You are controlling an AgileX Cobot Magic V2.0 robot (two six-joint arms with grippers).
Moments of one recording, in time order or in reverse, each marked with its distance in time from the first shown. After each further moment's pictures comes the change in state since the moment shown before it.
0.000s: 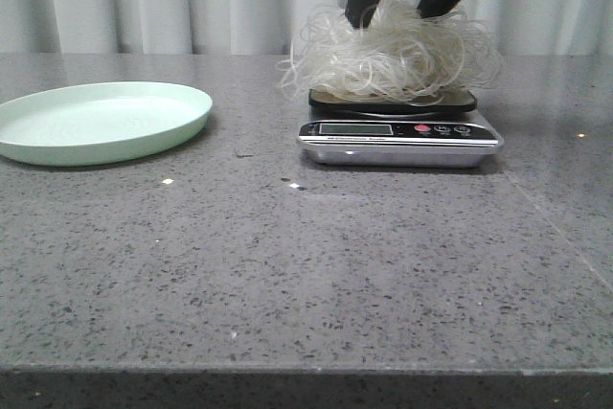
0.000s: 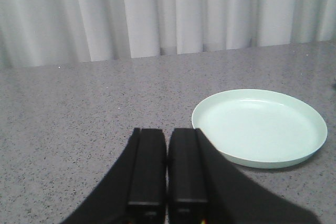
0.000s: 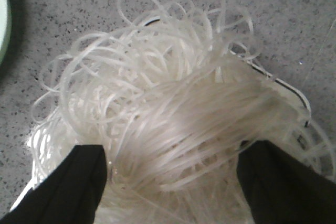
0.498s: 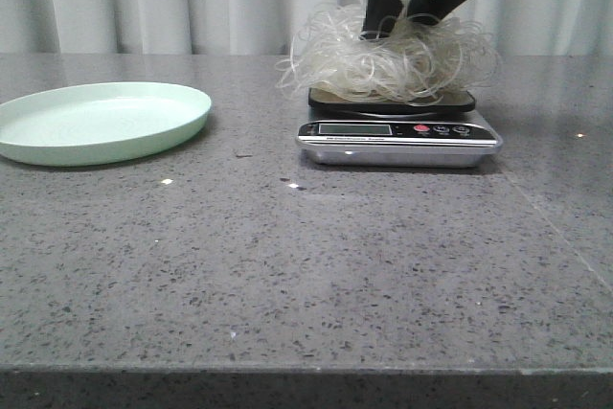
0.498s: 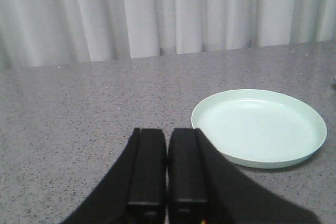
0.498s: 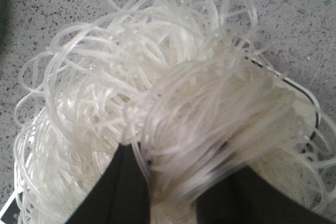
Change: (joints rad) left arm 0.000 0.000 0.000 0.000 0.000 0.000; right arm 0.000 0.035 -0.013 -0.006 0.001 0.000
